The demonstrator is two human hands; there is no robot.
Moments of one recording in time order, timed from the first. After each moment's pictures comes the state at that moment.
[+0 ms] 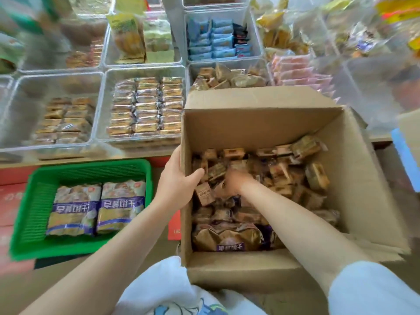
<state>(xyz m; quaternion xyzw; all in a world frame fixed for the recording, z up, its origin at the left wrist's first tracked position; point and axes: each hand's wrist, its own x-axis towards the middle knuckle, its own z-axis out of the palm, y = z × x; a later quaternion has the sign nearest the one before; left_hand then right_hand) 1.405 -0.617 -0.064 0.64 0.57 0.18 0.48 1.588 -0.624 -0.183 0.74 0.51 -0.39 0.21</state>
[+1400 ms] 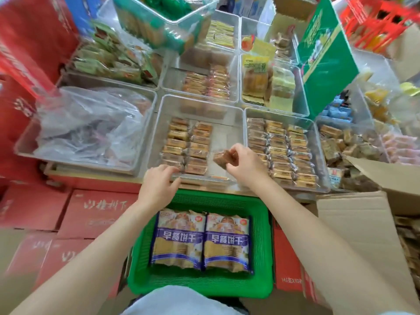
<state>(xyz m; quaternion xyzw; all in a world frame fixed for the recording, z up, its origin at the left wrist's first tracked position) 0.957 -0.326 -0.148 0.76 0.57 0.08 0.30 1.203 -0.344 -0.086 0.76 0.60 -0.23 -0.09</state>
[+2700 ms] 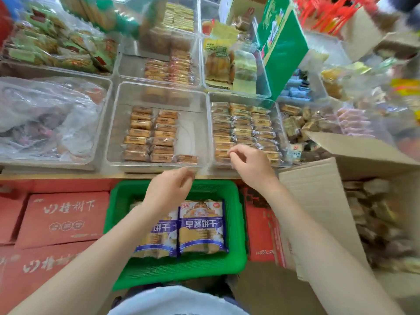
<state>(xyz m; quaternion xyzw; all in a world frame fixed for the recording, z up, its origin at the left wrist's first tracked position) 1.034 -0.388 -0.111 0.81 0.47 0.08 0.35 1.256 -0.433 -0.053 0.78 0.55 -0.23 -0.20</state>
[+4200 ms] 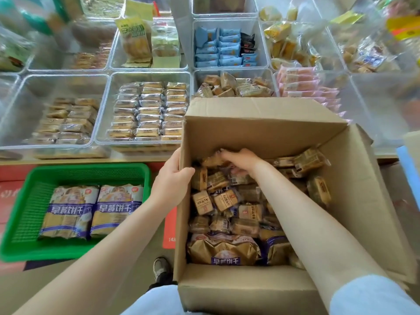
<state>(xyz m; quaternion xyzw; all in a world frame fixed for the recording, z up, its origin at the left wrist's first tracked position) 1.409 -0.593 -0.075 0.60 0.57 0.19 0.53 1.638 -0.577 -0.151 0.75 0.29 -0.56 -0.19</state>
